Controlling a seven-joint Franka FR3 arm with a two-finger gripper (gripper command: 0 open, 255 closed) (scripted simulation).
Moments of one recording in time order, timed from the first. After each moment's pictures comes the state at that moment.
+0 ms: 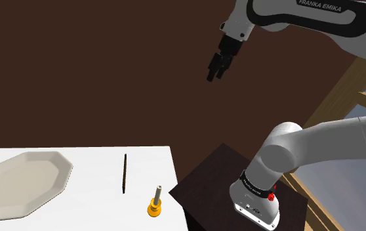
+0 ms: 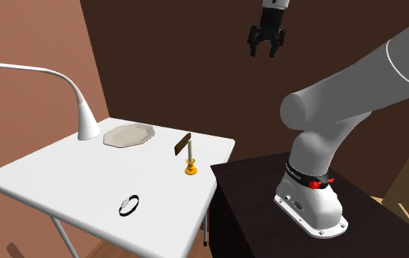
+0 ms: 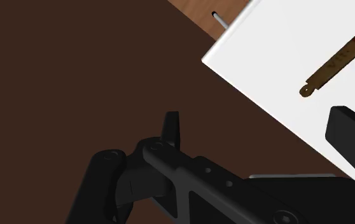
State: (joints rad) arm -0.02 -0.79 -0.01 -2.37 0.07 1.68 -0.12
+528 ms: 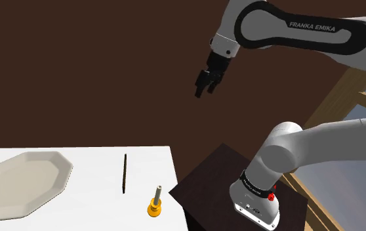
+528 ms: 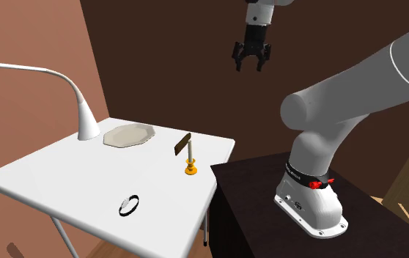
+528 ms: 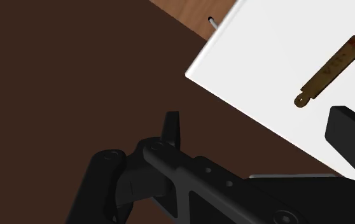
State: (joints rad) arm 0.00 -0.83 0.13 -2.51 0.14 1.78 0.06
